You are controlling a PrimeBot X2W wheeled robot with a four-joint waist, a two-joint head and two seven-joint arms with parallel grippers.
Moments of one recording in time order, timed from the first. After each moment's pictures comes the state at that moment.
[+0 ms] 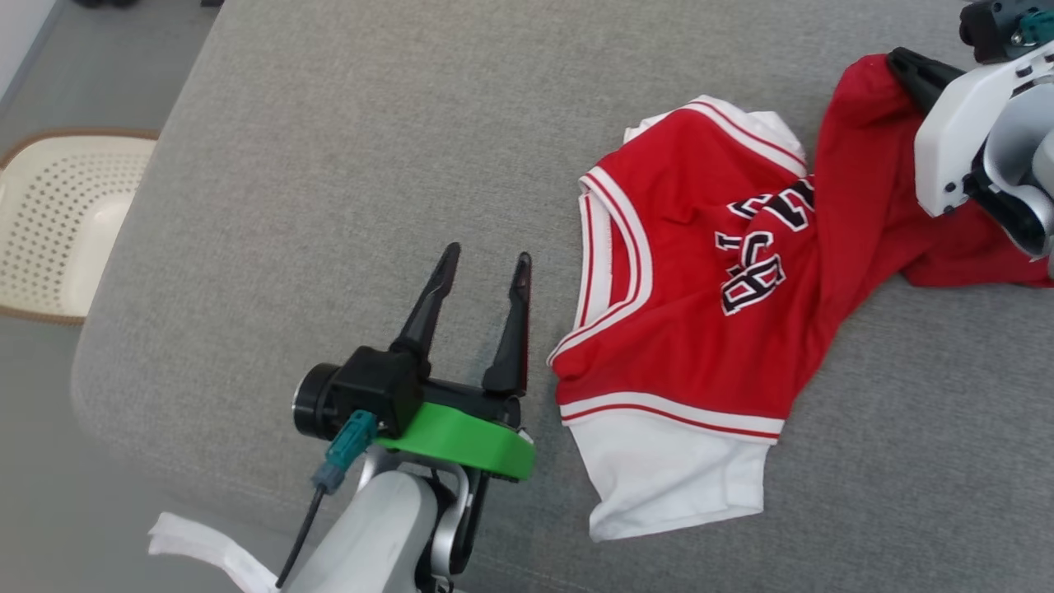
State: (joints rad) left arm -0.34 0.05 -0.57 0.13 -0.44 0.16 -0.26; right arm -1.23 -0.65 1.25 0.84 0.99 0.13 -0.05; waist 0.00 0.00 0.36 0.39
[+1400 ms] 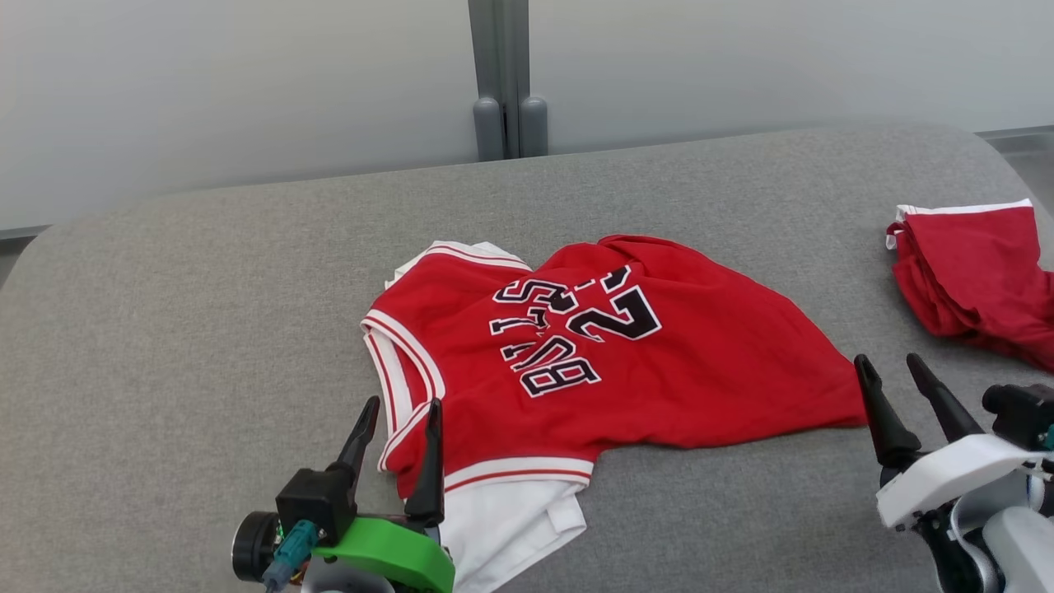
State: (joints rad) left arm -0.07 0.05 -0.34 0.26 -0.33 0.03 -0.26; right arm -0.19 -0.44 0.27 0.45 0.70 0.13 -0.26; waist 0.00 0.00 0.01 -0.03
